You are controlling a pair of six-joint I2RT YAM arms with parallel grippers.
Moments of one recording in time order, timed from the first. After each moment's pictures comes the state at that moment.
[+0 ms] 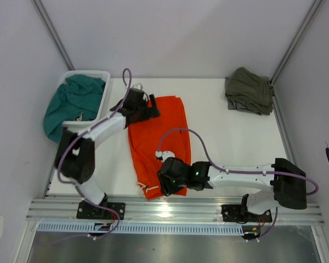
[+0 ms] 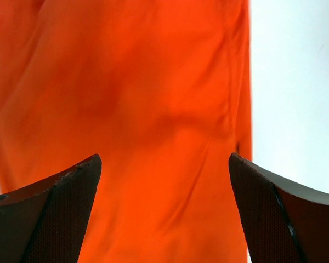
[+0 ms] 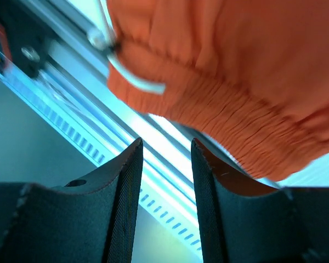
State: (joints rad) left arm -0.41 1.65 1.17 -0.26 -0.05 -0.61; right arm 1.28 1.42 0.94 -0.42 0.05 0.73
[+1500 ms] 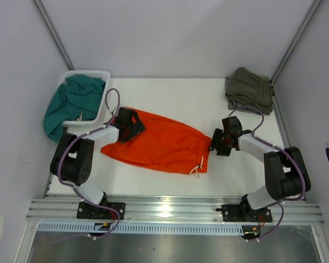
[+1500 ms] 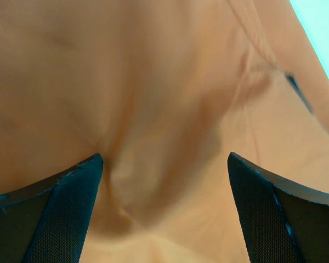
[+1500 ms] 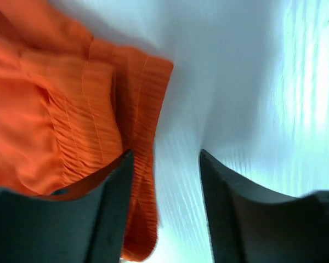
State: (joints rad) left arm -0.29 1.69 0.92 -0.14 -0.13 -0.79; right arm 0.28 1.50 0.76 -0.36 -0.11 0.59
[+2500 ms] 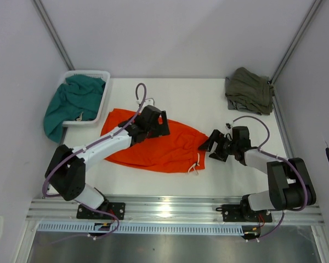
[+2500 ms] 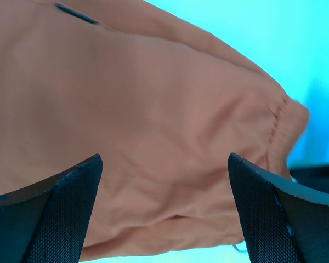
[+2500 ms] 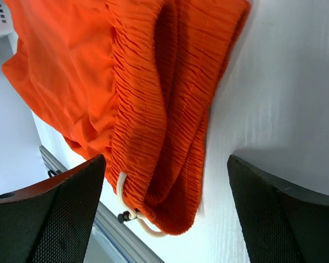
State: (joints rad) left arm -0.67 1.51 1.09 -0.39 -0.28 -0.71; right arm 0.17 1.39 0.50 0.09 -0.56 0.67
